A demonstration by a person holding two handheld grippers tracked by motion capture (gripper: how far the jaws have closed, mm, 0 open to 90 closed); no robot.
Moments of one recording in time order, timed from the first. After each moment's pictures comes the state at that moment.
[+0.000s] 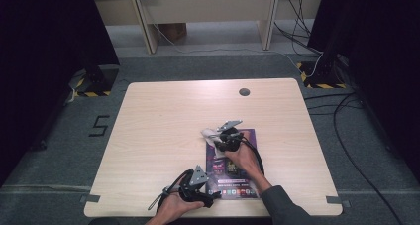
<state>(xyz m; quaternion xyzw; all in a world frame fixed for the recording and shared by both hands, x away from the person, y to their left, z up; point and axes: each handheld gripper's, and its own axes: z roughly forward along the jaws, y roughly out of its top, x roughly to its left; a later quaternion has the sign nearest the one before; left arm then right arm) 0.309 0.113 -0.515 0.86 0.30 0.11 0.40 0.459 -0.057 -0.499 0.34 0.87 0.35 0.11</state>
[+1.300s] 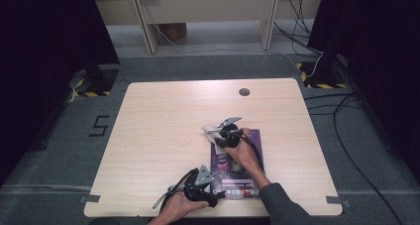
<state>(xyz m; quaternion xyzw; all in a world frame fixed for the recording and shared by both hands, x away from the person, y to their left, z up) 0.312 0.101 -0.515 0.86 0.29 0.10 0.40 0.470 -0.056 -0.498 0.35 0.86 0.34 0.11</state>
